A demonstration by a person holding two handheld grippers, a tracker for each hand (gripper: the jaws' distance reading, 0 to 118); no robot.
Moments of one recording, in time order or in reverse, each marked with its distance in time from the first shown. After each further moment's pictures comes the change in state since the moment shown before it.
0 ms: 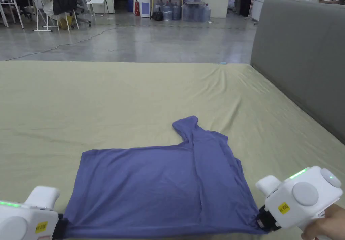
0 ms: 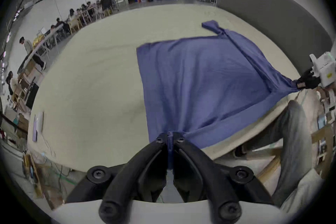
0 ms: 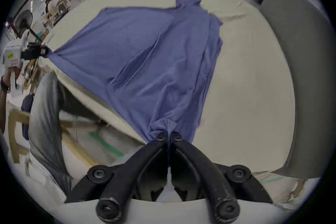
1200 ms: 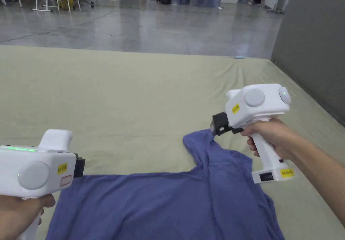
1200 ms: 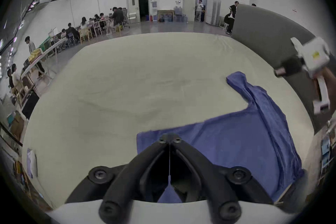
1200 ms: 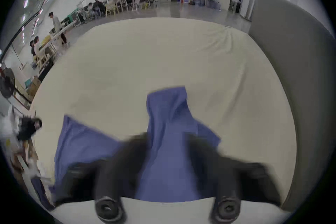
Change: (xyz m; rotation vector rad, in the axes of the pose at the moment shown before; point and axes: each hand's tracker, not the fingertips) left arm -0.020 0.232 -0.110 0.241 0.038 0.082; right arm 0.100 0.405 -0.051 0.316 -0.037 -0.233
